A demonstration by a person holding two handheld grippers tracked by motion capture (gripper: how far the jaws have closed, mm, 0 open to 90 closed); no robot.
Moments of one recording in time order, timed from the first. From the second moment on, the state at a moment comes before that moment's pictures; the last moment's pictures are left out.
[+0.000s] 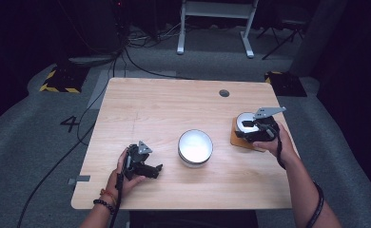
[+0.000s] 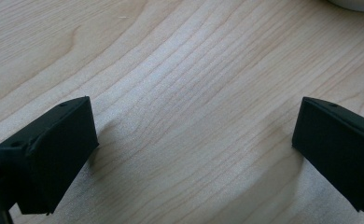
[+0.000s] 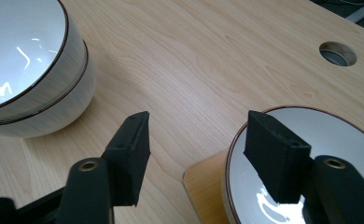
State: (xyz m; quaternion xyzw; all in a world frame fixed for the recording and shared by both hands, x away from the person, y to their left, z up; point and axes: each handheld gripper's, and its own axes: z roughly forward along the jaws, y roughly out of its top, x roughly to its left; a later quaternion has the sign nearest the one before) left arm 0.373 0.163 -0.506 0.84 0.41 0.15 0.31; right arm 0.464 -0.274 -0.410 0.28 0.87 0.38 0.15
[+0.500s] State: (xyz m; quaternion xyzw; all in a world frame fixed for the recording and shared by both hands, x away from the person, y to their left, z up) left arm 0.373 0.163 -0.506 0.84 0.41 0.15 0.31; right arm 0.453 -0.270 -0.405 0.29 0.86 0.37 0.19
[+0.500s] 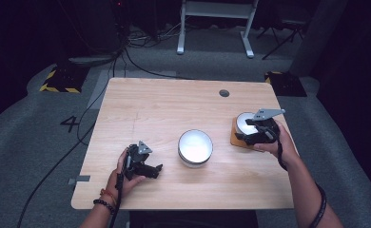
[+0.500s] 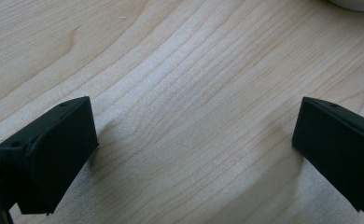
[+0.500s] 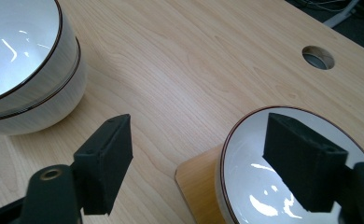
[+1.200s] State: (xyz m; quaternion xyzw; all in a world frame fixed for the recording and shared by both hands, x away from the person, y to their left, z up) left arm 0.372 0.163 -0.506 0.84 0.42 0.15 0.31; right arm 0.422 -0.278 -0.398 0.27 0.88 0.33 0.22
